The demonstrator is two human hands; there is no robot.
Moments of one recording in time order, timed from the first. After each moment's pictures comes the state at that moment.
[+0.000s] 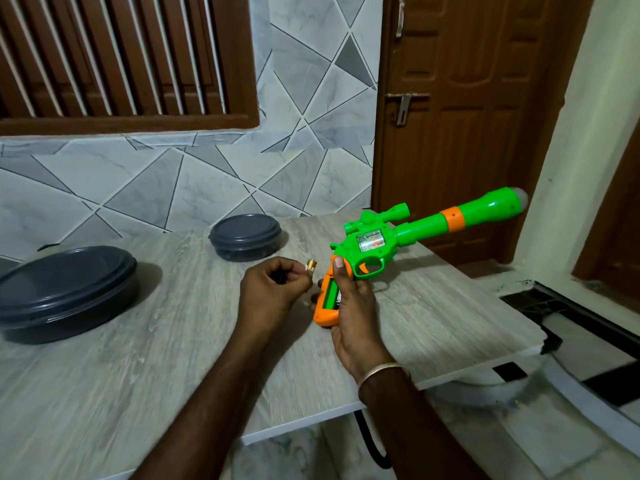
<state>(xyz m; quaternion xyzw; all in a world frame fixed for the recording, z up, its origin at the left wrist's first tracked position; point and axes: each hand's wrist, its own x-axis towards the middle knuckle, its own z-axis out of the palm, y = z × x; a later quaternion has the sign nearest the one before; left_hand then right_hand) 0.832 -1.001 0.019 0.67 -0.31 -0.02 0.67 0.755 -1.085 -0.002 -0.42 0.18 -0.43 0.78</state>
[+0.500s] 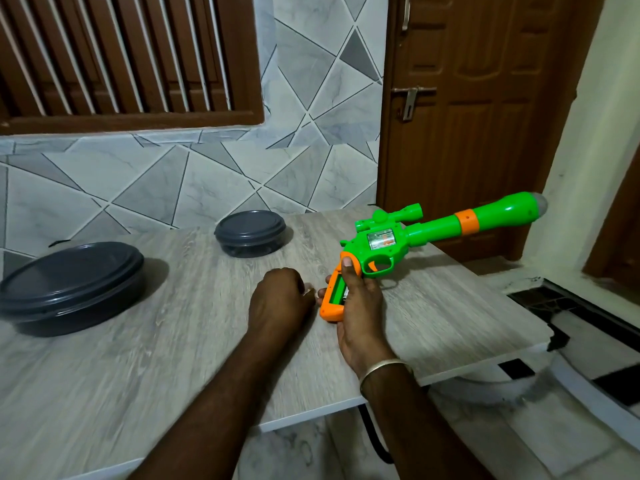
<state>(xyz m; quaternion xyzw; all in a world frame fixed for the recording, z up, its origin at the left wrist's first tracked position) 0.838 -1.017 0.013 0.90 -0.32 0.09 0.27 0.755 -1.084 0.000 -0.40 0.20 -0.44 0.78</state>
